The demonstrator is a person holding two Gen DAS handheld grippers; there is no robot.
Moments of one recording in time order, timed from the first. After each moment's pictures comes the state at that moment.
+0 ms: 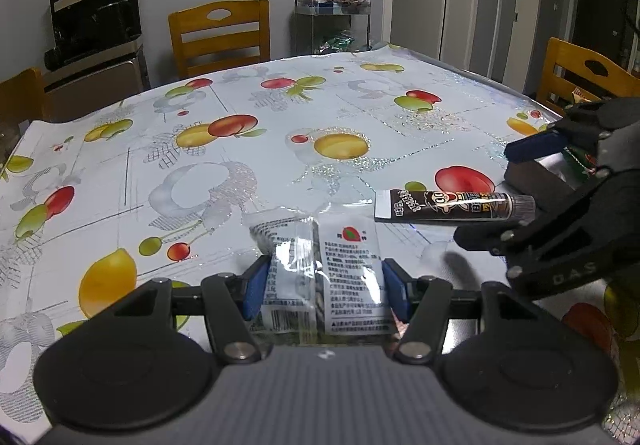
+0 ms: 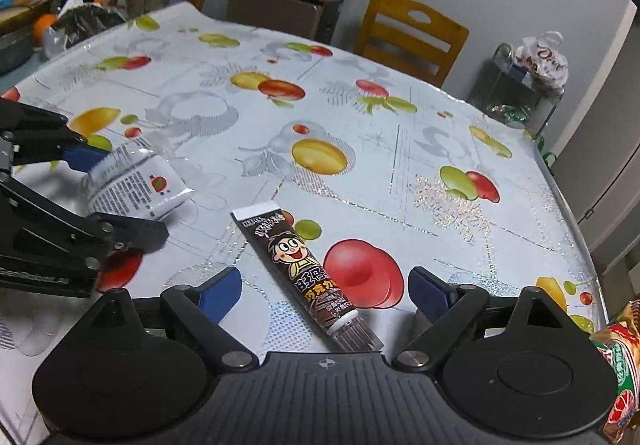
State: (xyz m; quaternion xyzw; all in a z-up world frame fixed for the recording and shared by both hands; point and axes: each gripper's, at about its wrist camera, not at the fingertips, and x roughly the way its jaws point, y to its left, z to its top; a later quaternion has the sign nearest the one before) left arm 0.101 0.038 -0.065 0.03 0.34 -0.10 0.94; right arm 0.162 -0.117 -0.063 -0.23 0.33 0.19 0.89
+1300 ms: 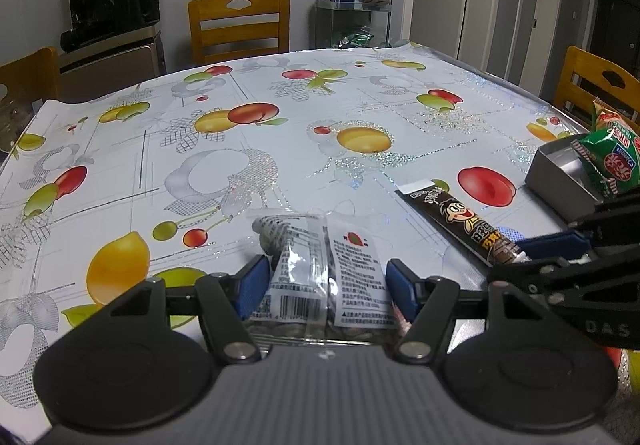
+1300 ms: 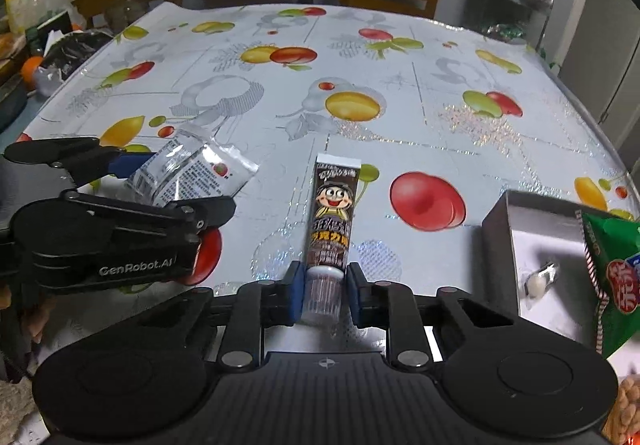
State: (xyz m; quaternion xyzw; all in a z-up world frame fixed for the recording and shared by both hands) left arm 0.106 0.045 -0.071 0.01 0.35 -0.07 0.93; right arm 0.132 -0.097 -0.060 -0.13 0.41 0.17 0.89
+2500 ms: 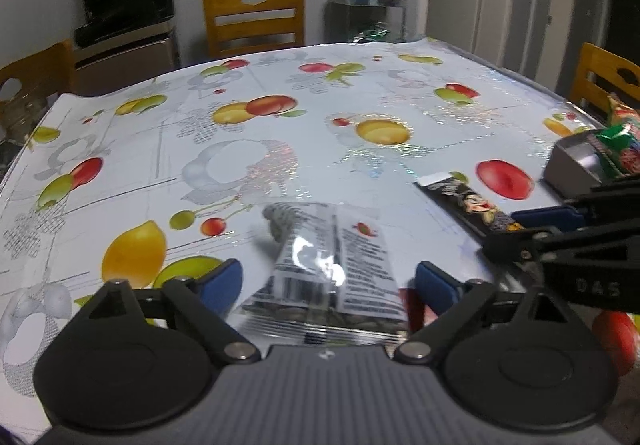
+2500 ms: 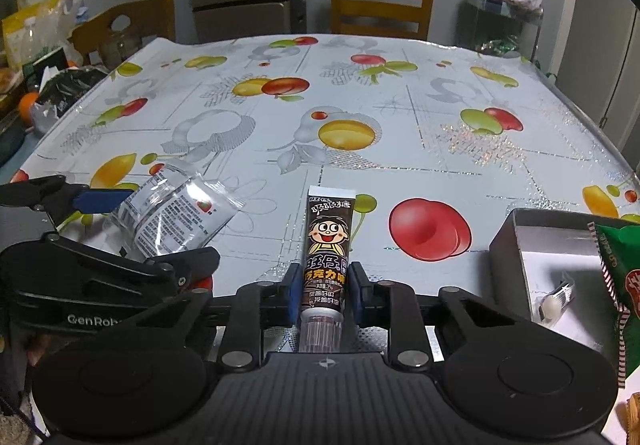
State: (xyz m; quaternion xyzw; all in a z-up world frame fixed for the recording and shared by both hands) left arm 0.104 0.048 -0.074 0.02 0.35 -0.05 0.93; right arm 0.141 -0.104 -0.068 -0.09 0.37 0.18 0.91
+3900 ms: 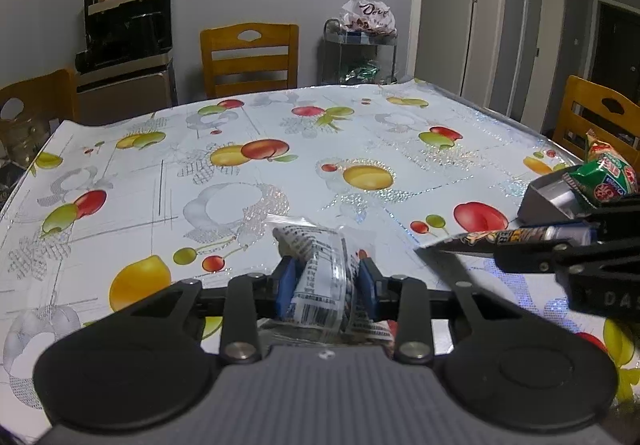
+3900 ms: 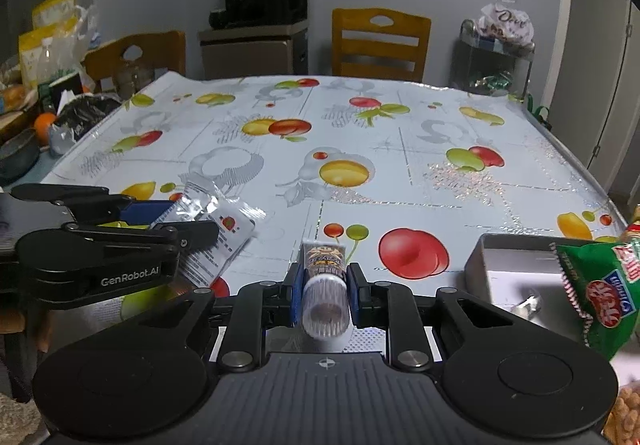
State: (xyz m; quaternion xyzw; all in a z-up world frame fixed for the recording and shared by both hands) left arm 0.087 0.050 -0.052 0.00 0.30 -0.06 0.95; right arm 0.109 -0.118 -0.037 -0.08 0.32 0.18 0.93
